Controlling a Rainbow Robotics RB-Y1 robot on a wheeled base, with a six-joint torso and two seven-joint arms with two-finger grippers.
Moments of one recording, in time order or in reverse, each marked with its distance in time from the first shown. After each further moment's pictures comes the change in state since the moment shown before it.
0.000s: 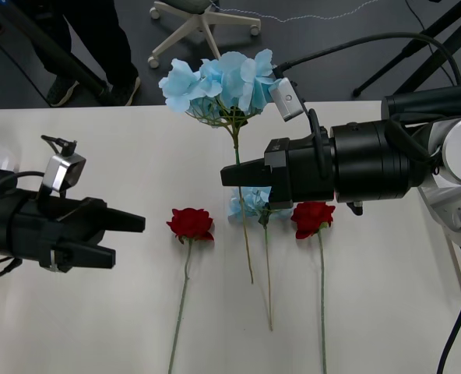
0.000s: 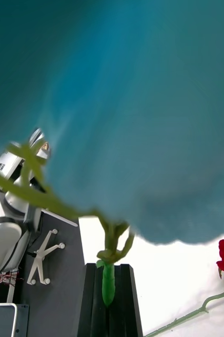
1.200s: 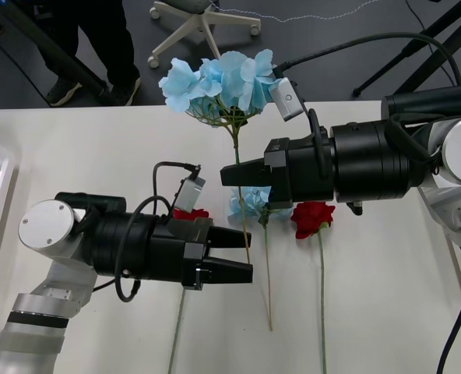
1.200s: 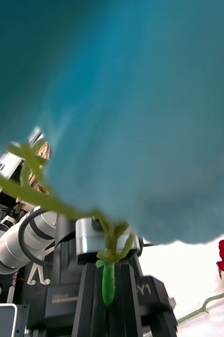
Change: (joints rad) right arm 0.000 0.000 0.000 0.000 0.000 -0.001 0.000; left arm 0.094 -0.229 -0.340 -0.148 -0.228 -0.379 0.001
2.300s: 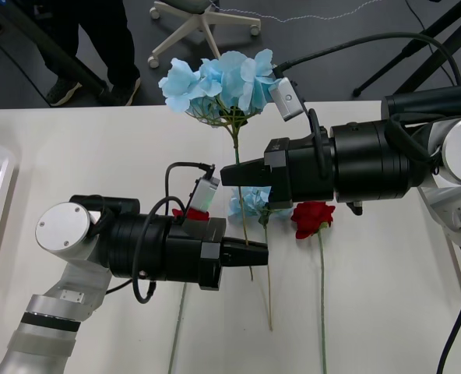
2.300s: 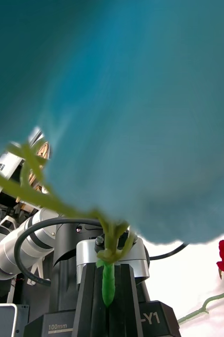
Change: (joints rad) right arm 0.000 0.000 0.000 0.000 0.000 0.000 0.000; left arm 0.000 -0.015 -0.055 0.000 0.002 -0.063 0.003
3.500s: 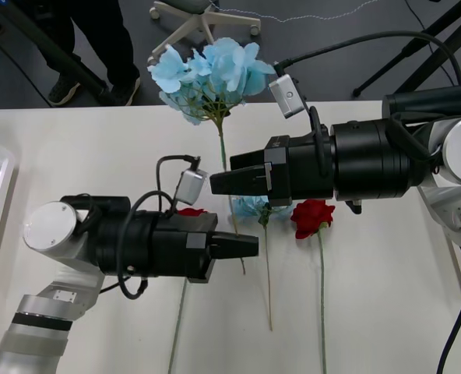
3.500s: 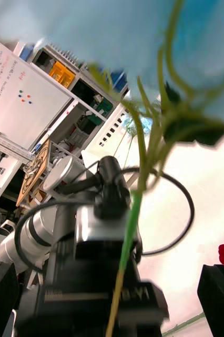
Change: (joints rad) right arm 0.000 0.000 0.000 0.000 -0.004 -0.016 0.000; left arm 0.003 0.032 0.037 -0.001 0.097 0.001 0.052
